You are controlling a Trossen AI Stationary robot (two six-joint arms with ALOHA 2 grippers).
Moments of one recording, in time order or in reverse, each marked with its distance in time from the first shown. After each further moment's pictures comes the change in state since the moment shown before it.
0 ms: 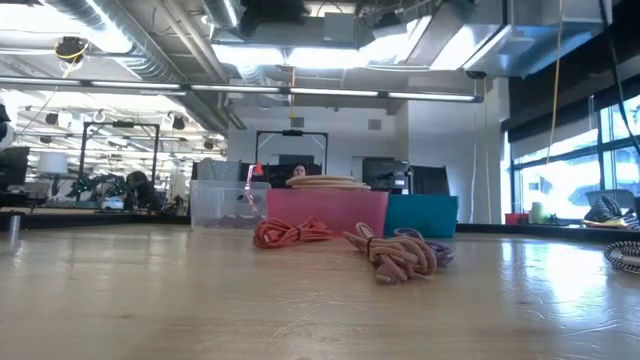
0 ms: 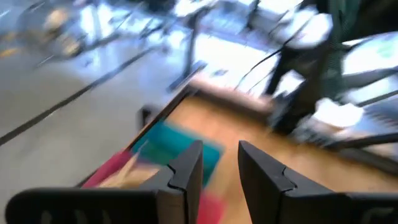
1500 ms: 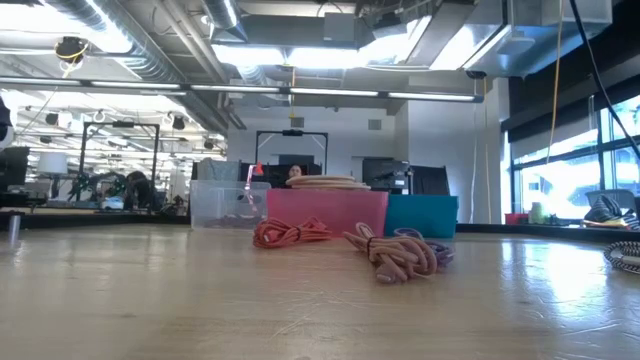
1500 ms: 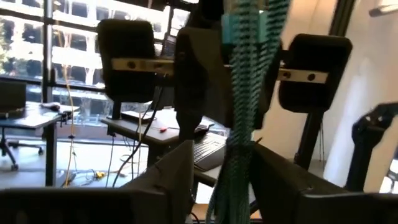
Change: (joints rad) left arm -0.059 0.205 0.002 0.747 0.455 -0.079; right arm -0.131 0.298 0.275 0.380 -0.434 -0.402
